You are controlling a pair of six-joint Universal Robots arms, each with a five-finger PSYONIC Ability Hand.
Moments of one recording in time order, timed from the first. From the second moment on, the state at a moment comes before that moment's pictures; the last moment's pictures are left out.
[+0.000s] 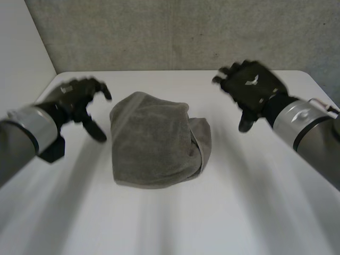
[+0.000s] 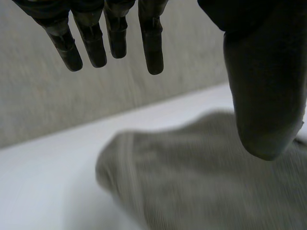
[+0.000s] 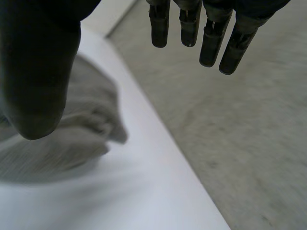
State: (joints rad) left arm 4.42 -1.71 -1.56 2.99 -1.38 3.15; right arm 1.94 -1.36 1.50 0.00 1.22 2.53; left_hand 0.28 0.27 0.27 0.27 0.09; right_hand 0.23 0.25 0.25 0.26 0.06
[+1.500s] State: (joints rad) left arm 4.32 -2.11 -1.65 3.44 -1.39 3.23; right arm 2.04 -0.98 1.49 -0.34 1.44 2.45; left_hand 1.28 1.33 1.33 1.35 1.11; right_hand 1.32 1.33 1.35 1.34 1.17
